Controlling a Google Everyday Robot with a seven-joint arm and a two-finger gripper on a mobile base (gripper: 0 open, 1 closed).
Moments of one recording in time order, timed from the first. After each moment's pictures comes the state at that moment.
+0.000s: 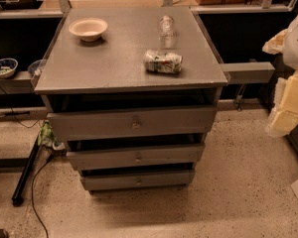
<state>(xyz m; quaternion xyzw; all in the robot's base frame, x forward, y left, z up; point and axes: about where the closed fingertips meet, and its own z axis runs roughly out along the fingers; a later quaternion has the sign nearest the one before) 0.438 -0.216 0.977 -0.60 0.78 -0.04 0.16</state>
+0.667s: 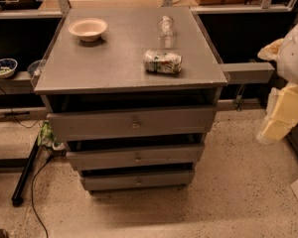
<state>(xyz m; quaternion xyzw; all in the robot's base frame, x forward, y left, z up) 0.440 -0.209 0.962 -0.60 0.77 -0.03 0.19</state>
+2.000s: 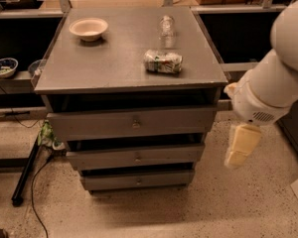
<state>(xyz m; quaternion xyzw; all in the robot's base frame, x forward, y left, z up) 0.454 -0.183 0.858 -0.63 0.76 -0.03 0.15</state>
